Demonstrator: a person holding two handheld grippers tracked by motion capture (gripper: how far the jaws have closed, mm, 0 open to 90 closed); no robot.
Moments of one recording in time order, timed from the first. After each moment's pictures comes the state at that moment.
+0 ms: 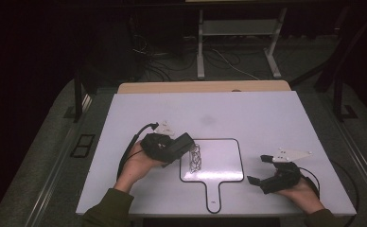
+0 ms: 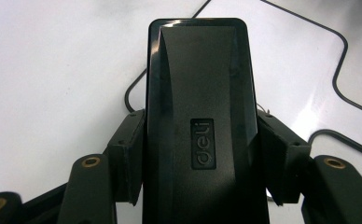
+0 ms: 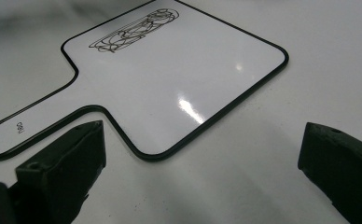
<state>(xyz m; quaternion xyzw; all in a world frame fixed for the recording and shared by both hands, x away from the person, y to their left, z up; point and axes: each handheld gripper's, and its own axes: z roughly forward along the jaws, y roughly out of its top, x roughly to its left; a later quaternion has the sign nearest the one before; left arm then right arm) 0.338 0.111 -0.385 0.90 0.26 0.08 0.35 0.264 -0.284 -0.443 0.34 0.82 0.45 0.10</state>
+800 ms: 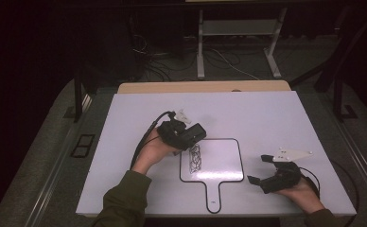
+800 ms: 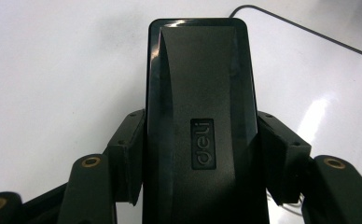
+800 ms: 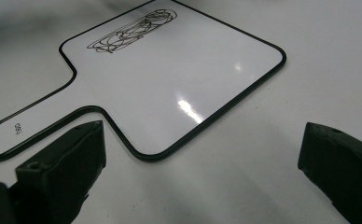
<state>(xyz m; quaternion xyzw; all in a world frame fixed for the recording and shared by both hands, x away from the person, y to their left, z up) 0.379 0.066 -0.384 0.91 0.24 0.09 0.32 0.264 -0.285 -0.443 0.35 0.82 0.45 0.10</state>
